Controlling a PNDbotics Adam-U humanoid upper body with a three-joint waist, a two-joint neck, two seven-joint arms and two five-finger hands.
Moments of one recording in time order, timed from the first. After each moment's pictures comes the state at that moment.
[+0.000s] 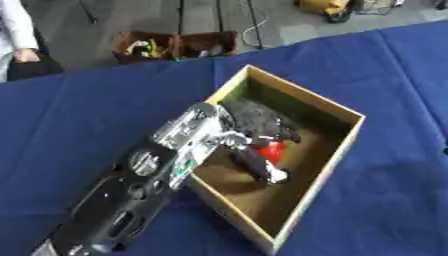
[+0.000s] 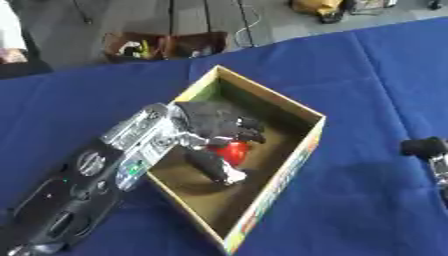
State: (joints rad) left arm -1.14 0.16 -0.48 -1.24 -1.07 -0.33 -0.65; right arm -0.17 -0.19 -0.23 -1.99 0.22 -0.02 0.08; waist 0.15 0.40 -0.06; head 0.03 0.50
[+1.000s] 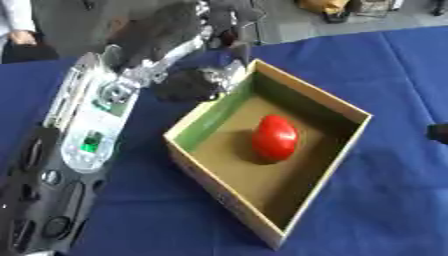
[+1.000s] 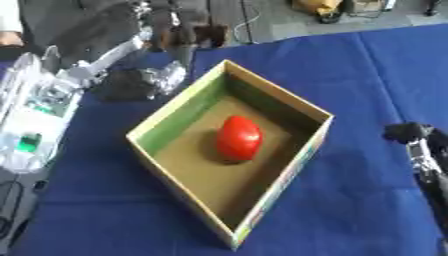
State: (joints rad) left arm -0.94 0.20 -0.13 -1.70 -0.82 -0.22 -0.37; right arm -0.17 -0.19 -0.24 -1.99 0.18 -0.04 0.04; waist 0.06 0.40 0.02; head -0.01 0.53
